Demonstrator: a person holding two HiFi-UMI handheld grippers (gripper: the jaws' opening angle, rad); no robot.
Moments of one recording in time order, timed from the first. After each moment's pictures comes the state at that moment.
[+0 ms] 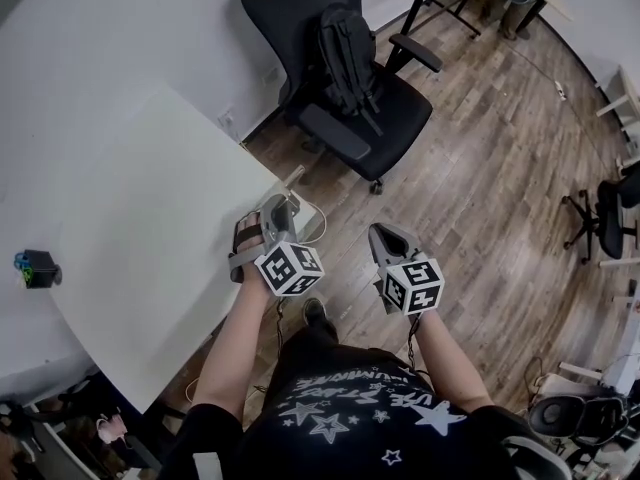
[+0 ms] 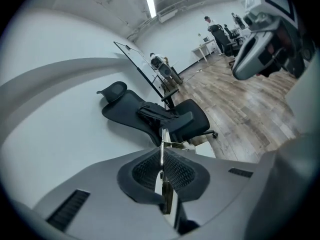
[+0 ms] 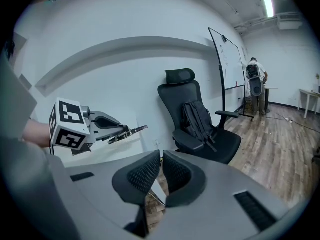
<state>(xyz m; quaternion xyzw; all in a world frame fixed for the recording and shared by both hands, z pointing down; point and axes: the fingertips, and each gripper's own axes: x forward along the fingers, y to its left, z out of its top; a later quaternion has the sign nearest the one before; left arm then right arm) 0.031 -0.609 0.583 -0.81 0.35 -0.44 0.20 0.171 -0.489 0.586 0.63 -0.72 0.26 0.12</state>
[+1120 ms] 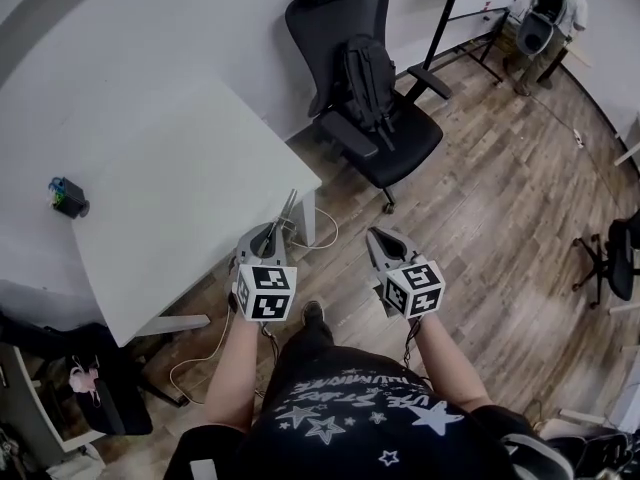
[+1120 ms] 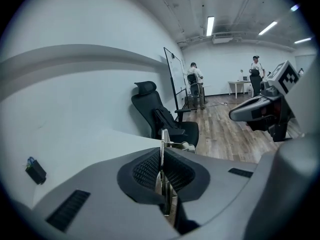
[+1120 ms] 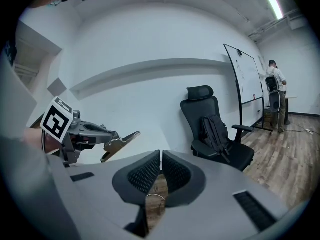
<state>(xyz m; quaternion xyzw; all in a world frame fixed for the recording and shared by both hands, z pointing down) -0.051 -0.370 0.493 -0.83 0.47 -0.30 -0.02 0.132 -0.318 0.506 0.56 -0.80 0.18 0.08</state>
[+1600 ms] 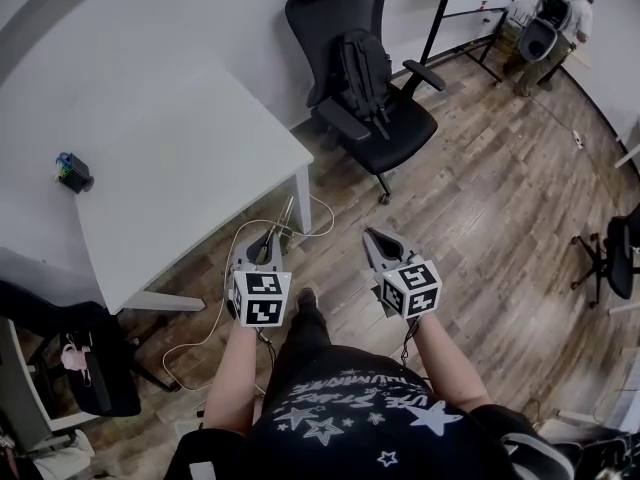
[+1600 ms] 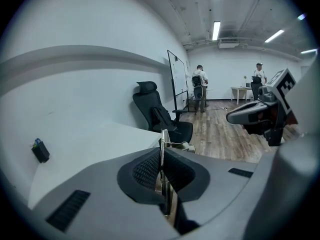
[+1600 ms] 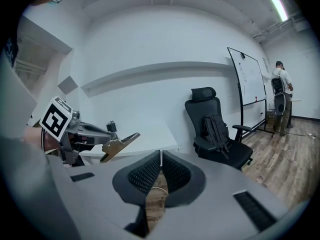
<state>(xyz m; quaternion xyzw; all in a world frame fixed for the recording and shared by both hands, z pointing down) -0.054 -0.261 0.502 -0.83 0.48 -0.28 -0.05 0.131 -0.224 0.508 0.55 -0.81 0.17 0.09</state>
